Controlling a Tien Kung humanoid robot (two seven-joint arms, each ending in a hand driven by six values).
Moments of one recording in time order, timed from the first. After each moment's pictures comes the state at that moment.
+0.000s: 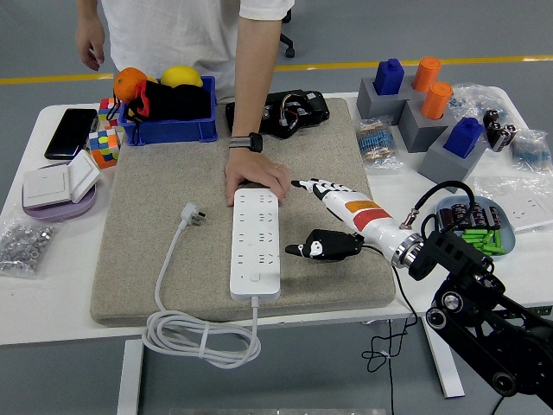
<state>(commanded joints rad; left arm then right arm) -0.12 0.01 -1.69 -0.18 1.76 -0.03 0.28 0.36 -0.17 0.88 1.36 -1.97 -0.02 0.01</state>
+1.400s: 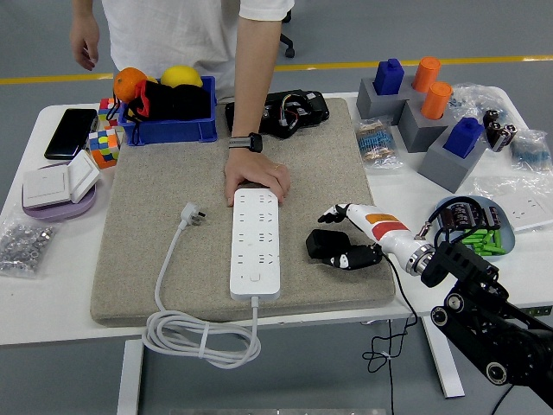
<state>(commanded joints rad) -0.12 0.01 -1.68 -0.18 1.76 -0.03 0.27 0.37 -0.15 0.88 1.13 -1.96 -0.08 0.11</state>
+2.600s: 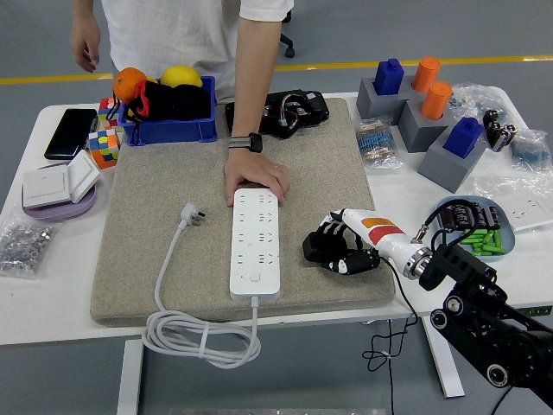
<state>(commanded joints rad) -0.12 0.01 -1.68 -0.18 1.76 -0.03 0.27 0.37 -0.16 0.85 1.14 -1.94 -0.07 0.13</state>
